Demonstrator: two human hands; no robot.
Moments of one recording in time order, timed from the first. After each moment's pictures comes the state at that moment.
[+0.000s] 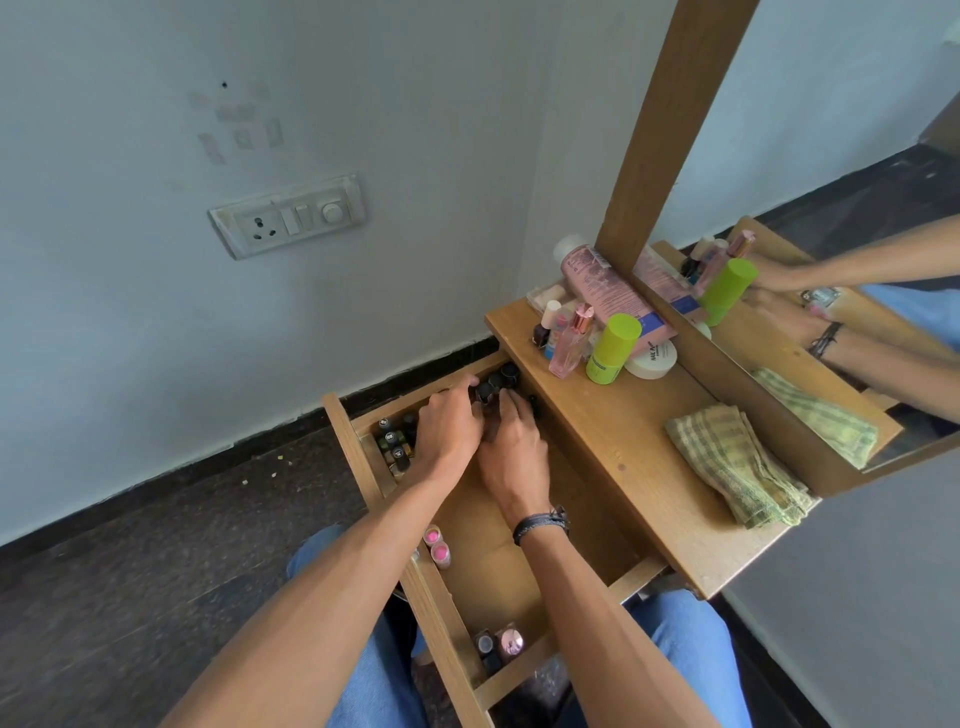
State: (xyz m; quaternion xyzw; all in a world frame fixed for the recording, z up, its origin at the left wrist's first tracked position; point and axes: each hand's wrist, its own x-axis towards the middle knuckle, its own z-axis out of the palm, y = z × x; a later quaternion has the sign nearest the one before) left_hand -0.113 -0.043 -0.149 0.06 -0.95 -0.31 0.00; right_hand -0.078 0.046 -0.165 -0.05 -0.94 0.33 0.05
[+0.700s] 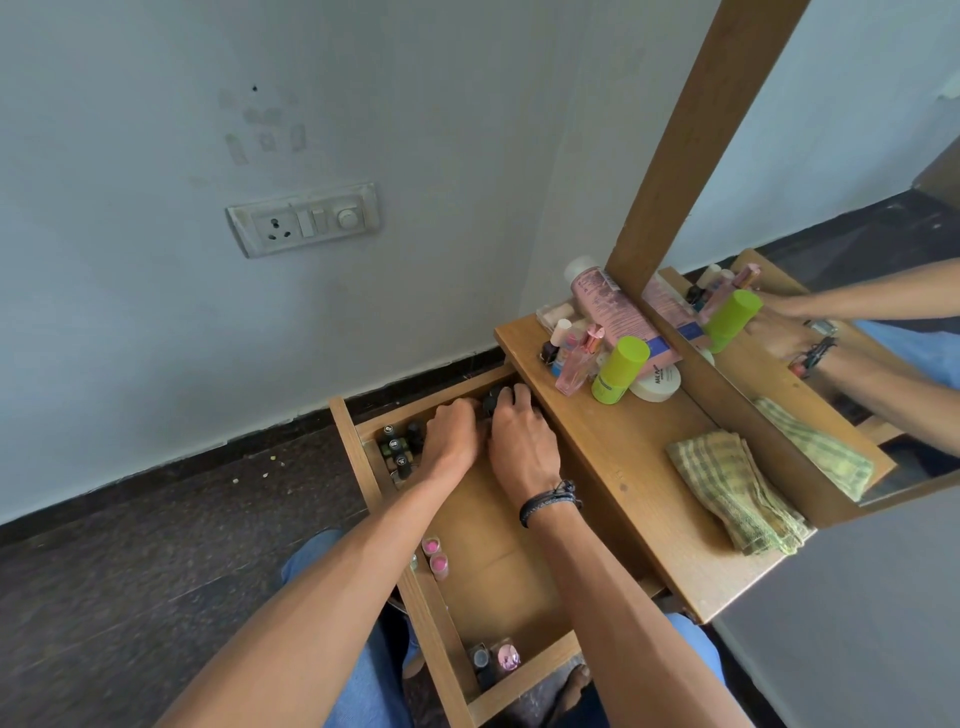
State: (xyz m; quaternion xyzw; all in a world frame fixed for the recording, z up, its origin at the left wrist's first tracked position) left_hand -0.115 -0.044 -0.148 0.11 -0.92 -0.37 -0.10; right_hand -0.105 0.048 -0.140 0.03 -0.99 0.11 0.01
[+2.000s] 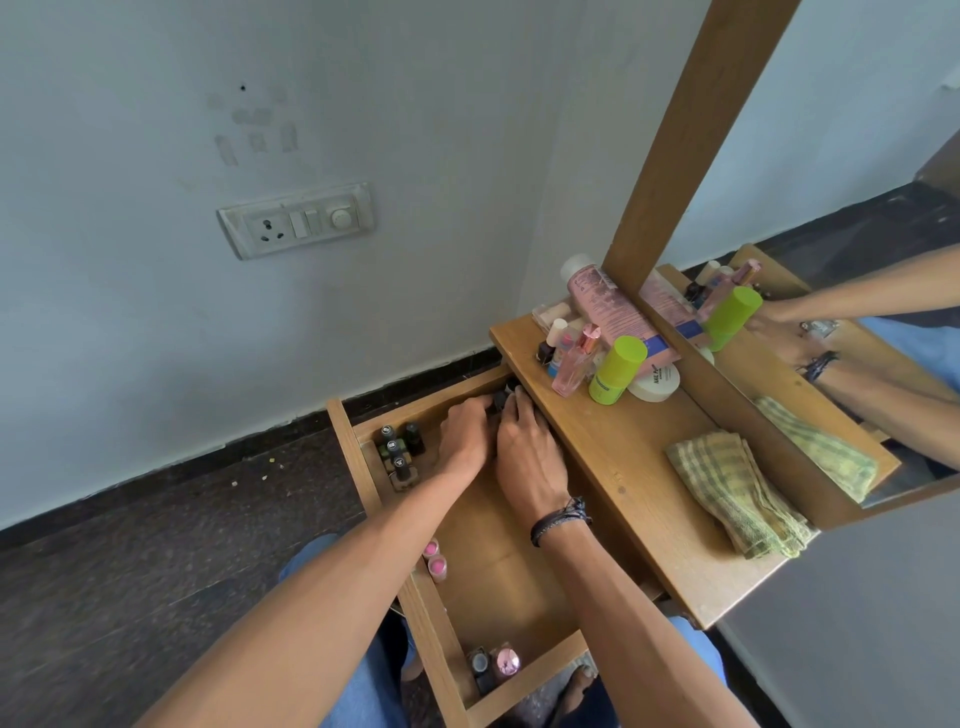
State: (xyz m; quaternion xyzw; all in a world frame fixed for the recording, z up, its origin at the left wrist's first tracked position) left_hand -0.120 -0.025 -0.144 0.15 -0.84 -0.51 -0.11; right_hand -0.096 0.064 -0.156 0.07 -0.99 0.08 0.04
